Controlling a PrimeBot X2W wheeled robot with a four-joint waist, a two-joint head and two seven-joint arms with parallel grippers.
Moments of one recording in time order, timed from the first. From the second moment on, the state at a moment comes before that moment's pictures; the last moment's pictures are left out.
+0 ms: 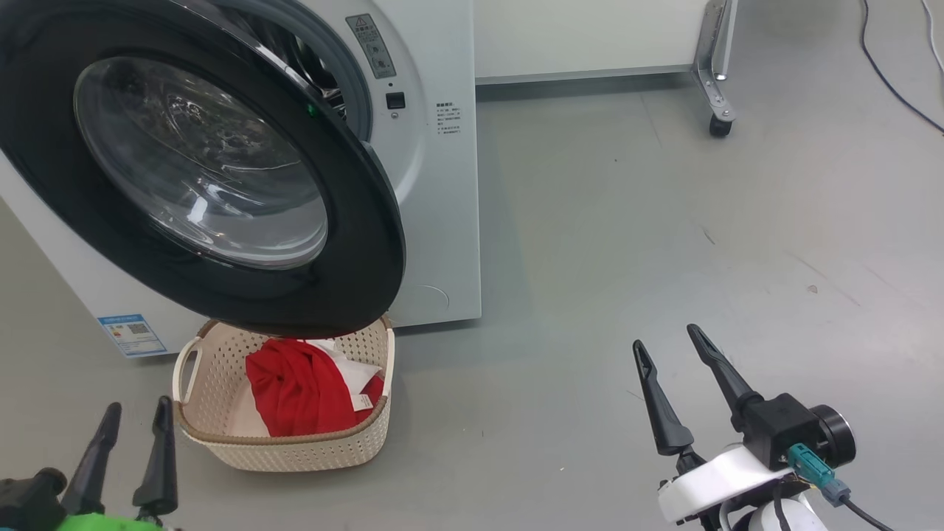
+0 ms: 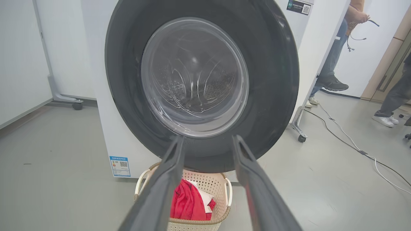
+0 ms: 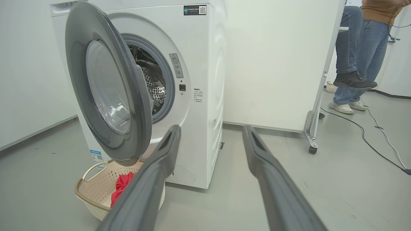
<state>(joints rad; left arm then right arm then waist) 0.11 0.33 -0.17 0.12 -0.74 -0.07 -0.26 0.01 -0.13 0.35 0.09 0.26 -0.04 -0.25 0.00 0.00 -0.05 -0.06</state>
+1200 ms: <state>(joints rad) 0.17 0.22 -0.10 0.09 -0.59 -0.09 -0.26 0.03 -0.11 0.33 0.10 0.30 -0.04 -0.25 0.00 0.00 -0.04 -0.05</state>
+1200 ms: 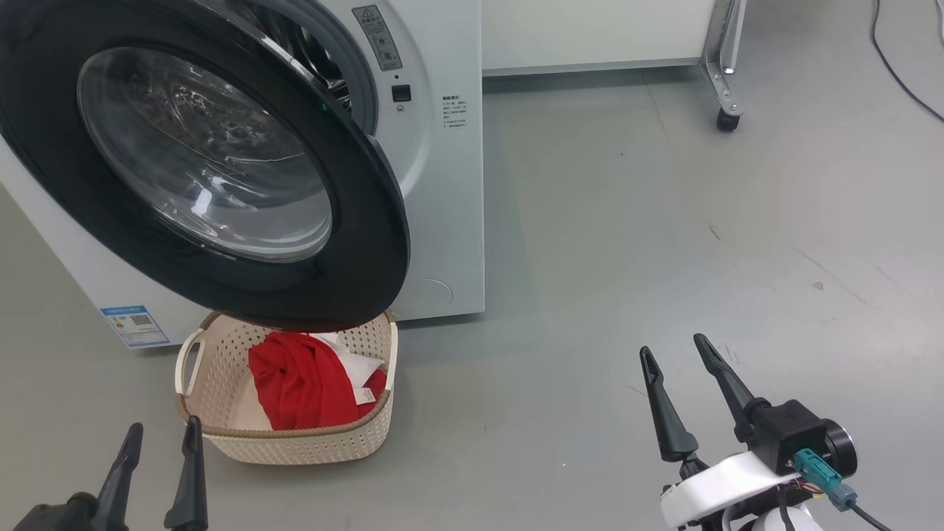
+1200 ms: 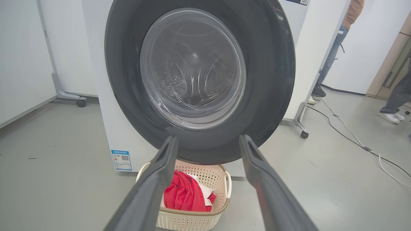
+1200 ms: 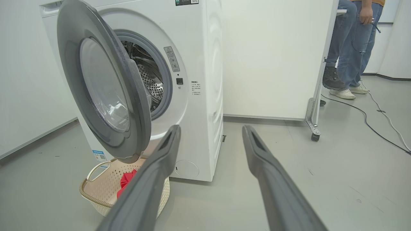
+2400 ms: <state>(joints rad) 0.17 0.18 -0.07 0.09 -0.54 -0.12 -0.26 0.03 -0.11 0.33 0.10 0.30 -0.04 -0.25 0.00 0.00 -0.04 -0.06</state>
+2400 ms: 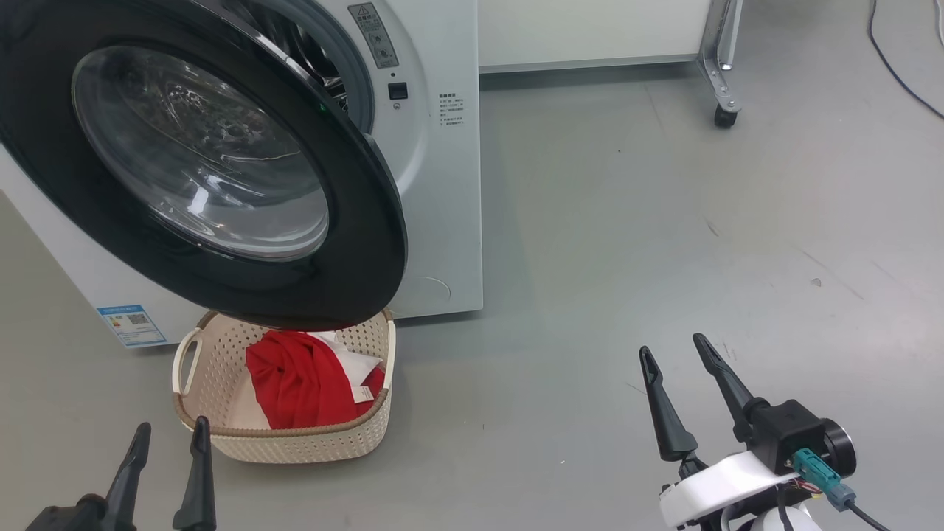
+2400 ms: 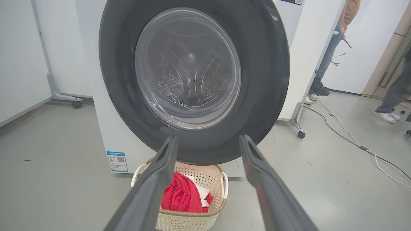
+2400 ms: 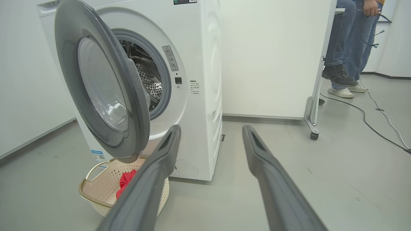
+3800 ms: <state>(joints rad) -0.05 0.17 -0.18 0.04 -0.55 -0.12 -0.26 -0.59 -0.16 0.52 0.15 0.20 0.12 -0.09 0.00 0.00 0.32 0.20</state>
